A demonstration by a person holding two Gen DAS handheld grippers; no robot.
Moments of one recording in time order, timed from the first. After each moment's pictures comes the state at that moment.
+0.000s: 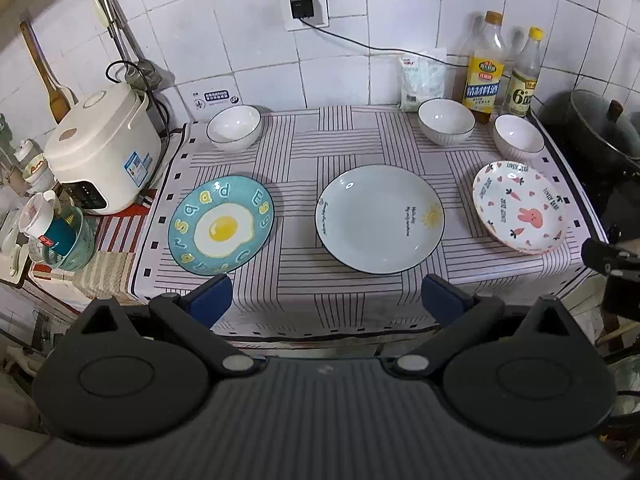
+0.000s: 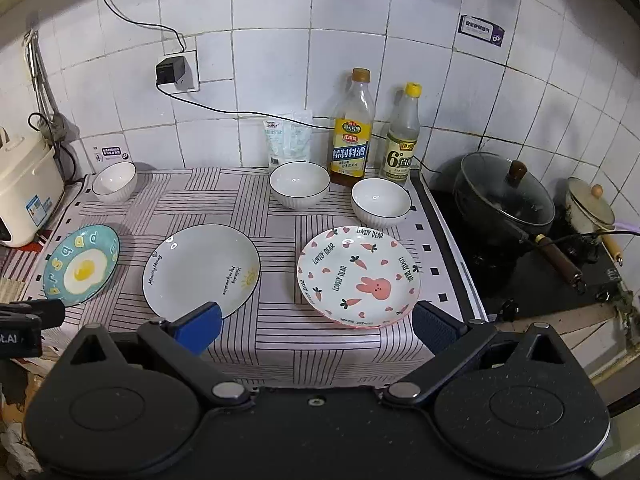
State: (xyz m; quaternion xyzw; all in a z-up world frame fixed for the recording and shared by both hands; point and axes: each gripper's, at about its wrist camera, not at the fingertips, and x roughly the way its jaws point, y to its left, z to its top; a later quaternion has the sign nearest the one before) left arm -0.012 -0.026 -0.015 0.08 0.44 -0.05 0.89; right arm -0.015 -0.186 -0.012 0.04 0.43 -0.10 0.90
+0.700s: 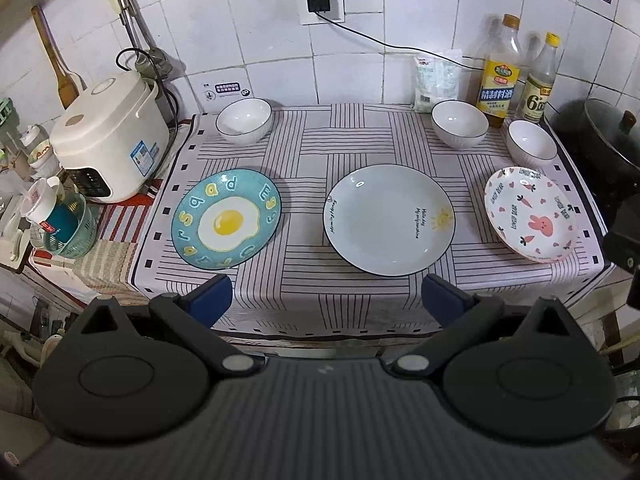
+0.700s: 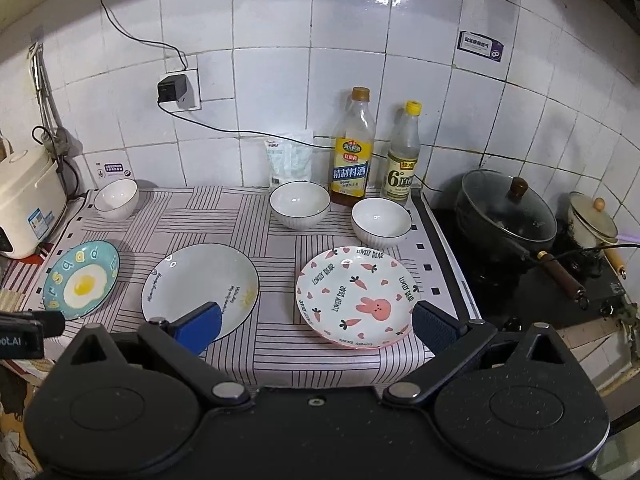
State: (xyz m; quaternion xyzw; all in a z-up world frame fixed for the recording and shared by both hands) left arm -0.004 -0.020 -0.026 0.06 0.45 -0.03 0.89; right arm -0.015 -0.187 -0.011 0.03 0.39 -0.10 0.92
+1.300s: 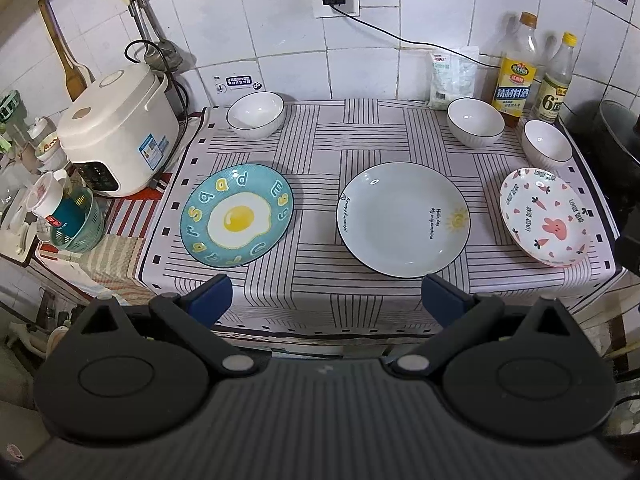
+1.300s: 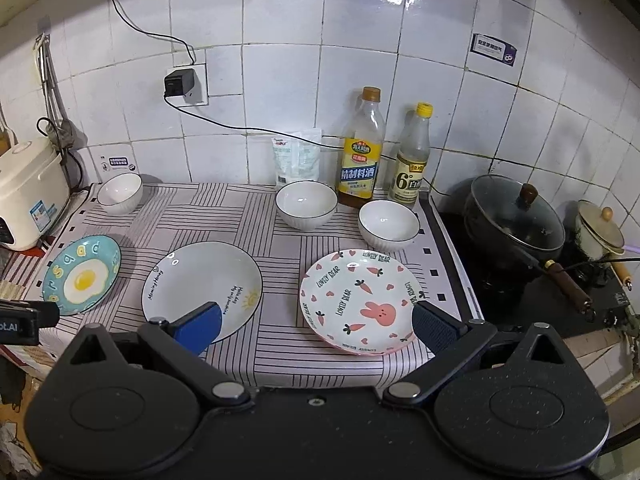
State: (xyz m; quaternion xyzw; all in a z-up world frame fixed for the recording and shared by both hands) left arm 0.009 -0.015 -0.028 0.06 0.46 -0.01 0.89; right arm -0.005 -0.189 -0.014 0.02 0.39 -0.09 0.92
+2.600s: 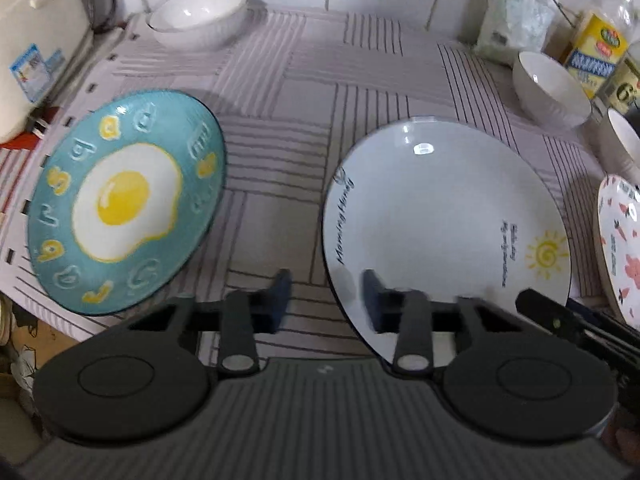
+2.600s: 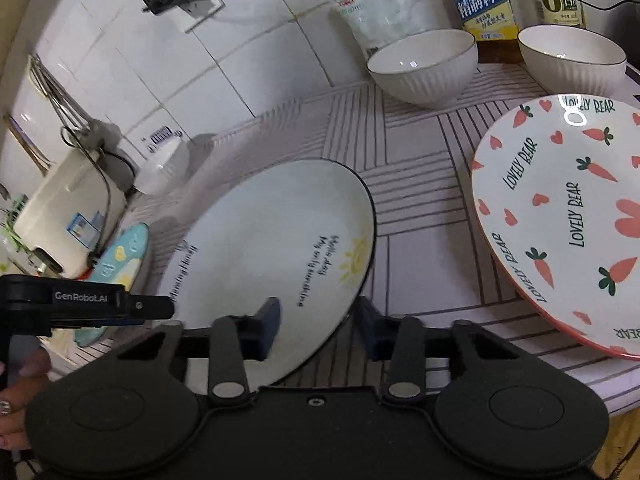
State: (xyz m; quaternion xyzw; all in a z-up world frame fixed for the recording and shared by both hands) left arm 0.175 -0.002 -0.233 -0.02 0.53 -0.05 0.85; right arm 0.121 -0.196 -0.265 0.22 0.42 0.08 0.88
